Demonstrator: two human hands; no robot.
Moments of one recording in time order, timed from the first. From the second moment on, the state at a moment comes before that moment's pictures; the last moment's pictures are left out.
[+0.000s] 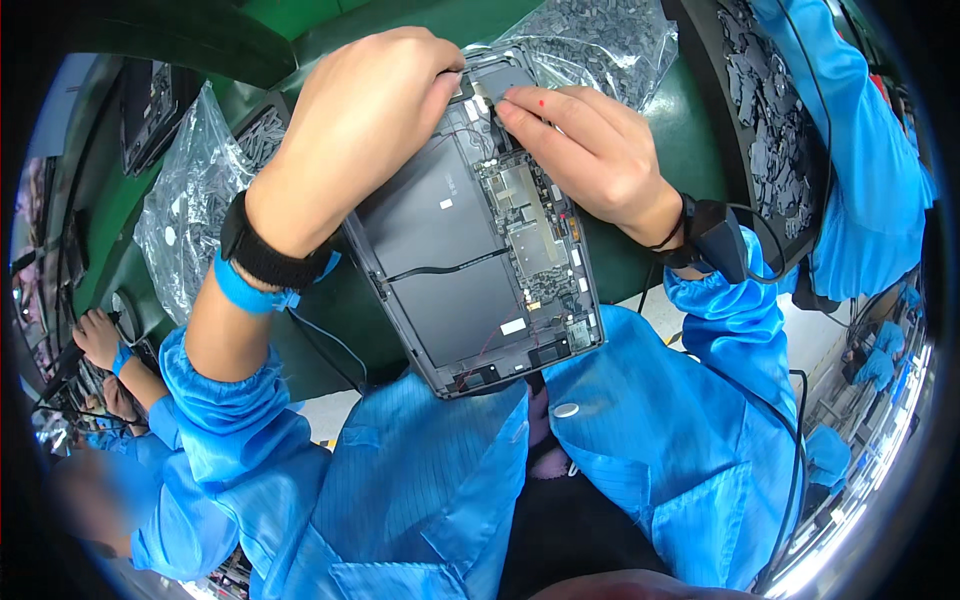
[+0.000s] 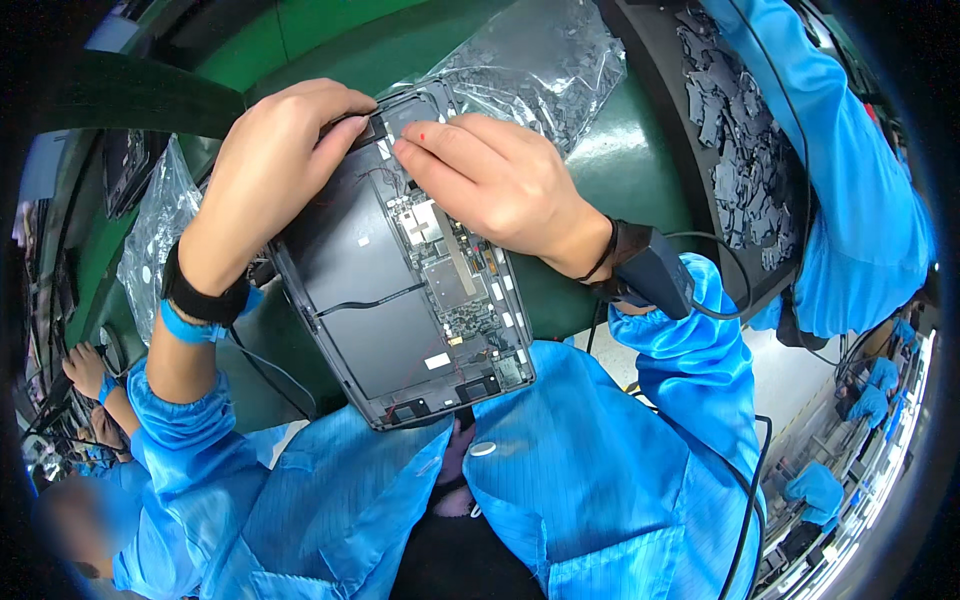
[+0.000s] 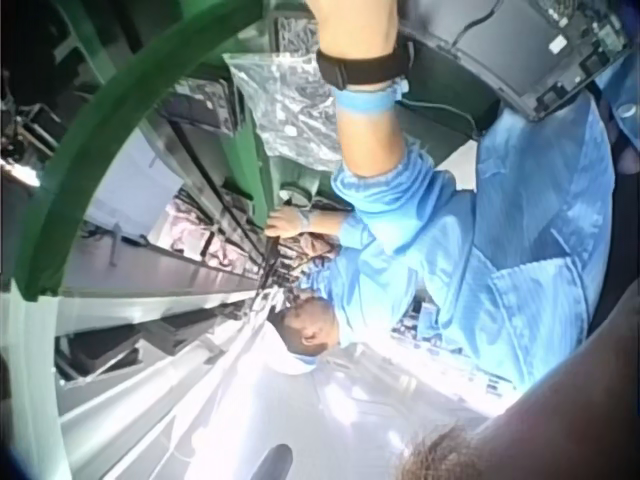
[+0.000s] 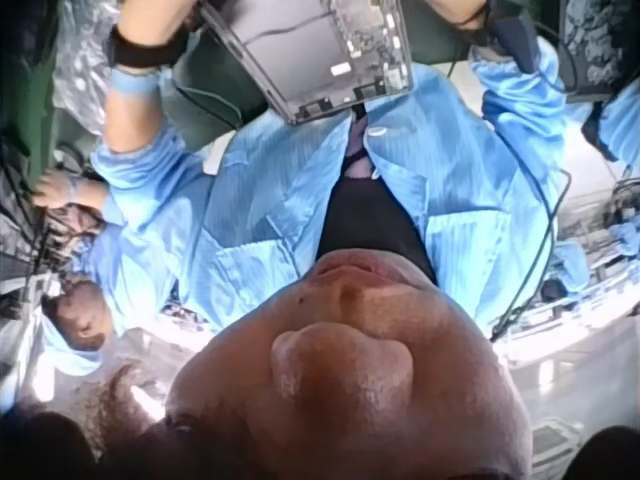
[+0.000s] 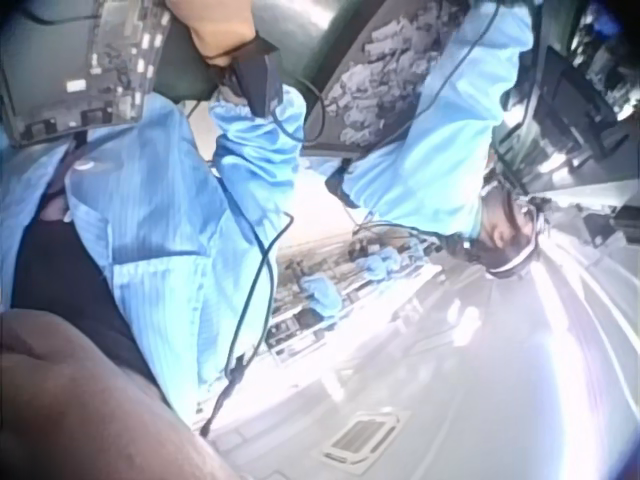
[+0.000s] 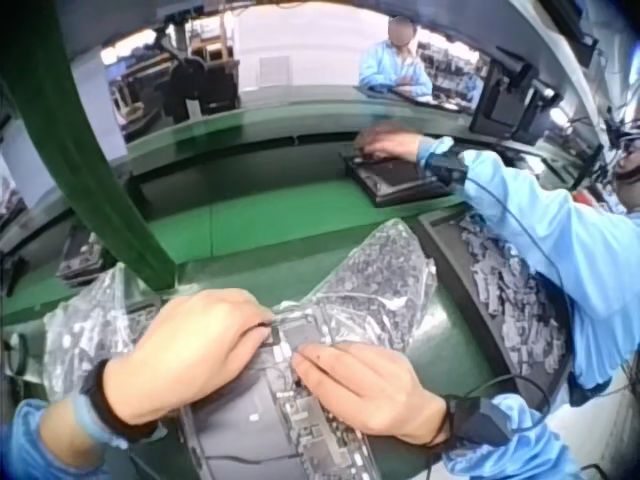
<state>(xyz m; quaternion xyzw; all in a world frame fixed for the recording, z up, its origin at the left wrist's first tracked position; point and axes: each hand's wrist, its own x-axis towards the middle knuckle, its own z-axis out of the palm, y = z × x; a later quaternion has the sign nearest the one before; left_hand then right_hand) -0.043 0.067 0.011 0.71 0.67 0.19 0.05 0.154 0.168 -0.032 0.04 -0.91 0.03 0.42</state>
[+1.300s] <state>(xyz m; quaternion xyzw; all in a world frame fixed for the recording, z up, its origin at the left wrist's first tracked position) -0.014 0.031 -0.004 0.75 0.61 -0.02 -0.27 0.143 0.162 -0.033 -0.01 -0.93 0.07 0.35</state>
